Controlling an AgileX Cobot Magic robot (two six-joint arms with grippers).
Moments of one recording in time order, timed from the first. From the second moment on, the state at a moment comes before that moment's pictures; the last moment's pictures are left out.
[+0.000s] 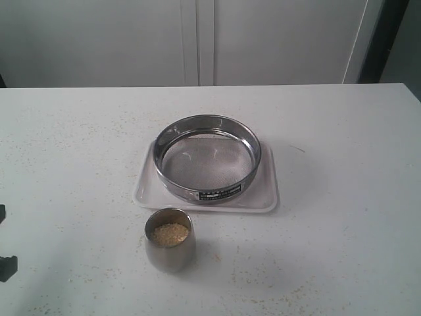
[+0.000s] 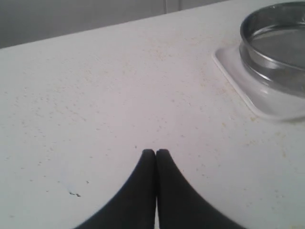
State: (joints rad) left arm -0.02 1.12 0.02 0.32 -0.76 -0.07; right arm 0.12 0.01 -0.01 -0.10 0.36 0.11
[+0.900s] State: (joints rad) left arm -0.02 1.66 -0.16 0.95 -1.02 -0.08; right arm 0.12 0.01 -0.01 -0.10 0.36 0.11
